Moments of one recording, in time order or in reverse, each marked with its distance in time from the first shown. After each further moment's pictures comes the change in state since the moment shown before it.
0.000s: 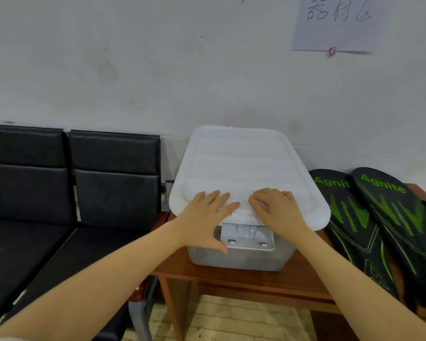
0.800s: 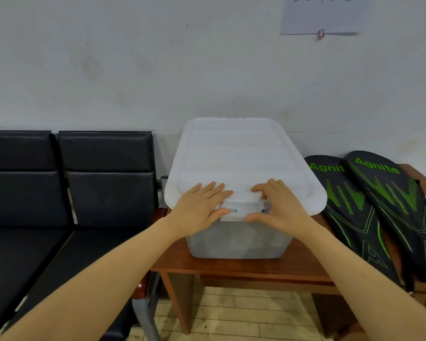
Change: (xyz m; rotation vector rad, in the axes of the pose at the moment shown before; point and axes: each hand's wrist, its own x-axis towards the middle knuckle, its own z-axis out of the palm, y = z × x) left_hand 0.002 -0.004 0.007 -0.231 0.197 -0.041; right_hand -0.020 0.009 -0.005 0.132 -0.043 -0.033
